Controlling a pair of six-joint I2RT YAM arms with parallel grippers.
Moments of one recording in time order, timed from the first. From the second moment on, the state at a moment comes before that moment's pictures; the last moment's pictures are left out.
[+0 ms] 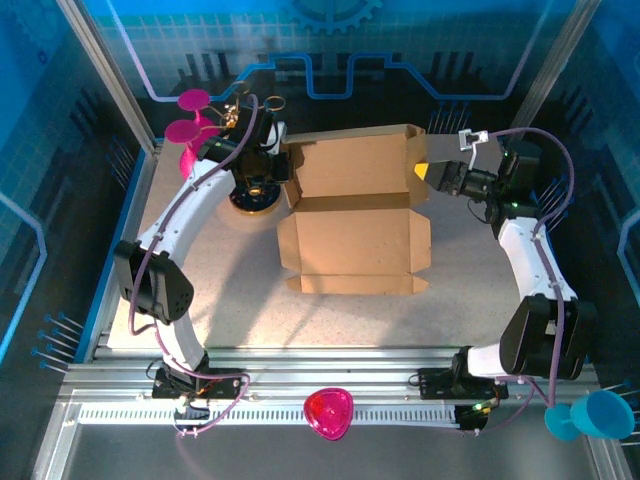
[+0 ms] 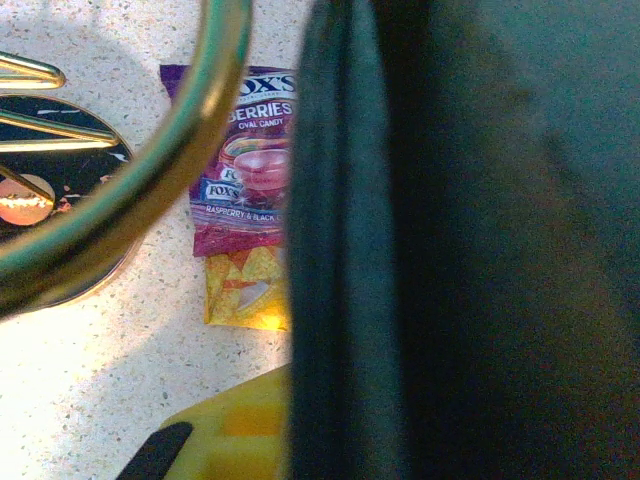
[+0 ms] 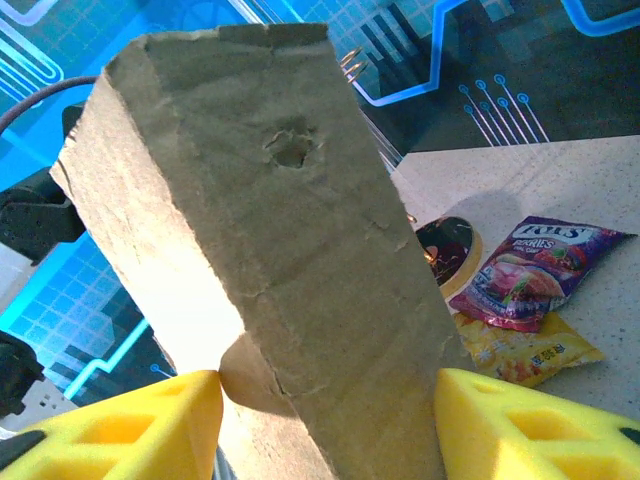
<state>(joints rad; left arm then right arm) -0.33 1.78 1.82 -0.92 0.15 -0.35 -0.15 1.37 1.11 -0.01 -1.20 0.47</state>
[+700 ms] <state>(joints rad) -0.37 1.78 1.82 -0.92 0.11 -0.35 0.02 1.35 1.31 -0.49 -0.68 0.07</state>
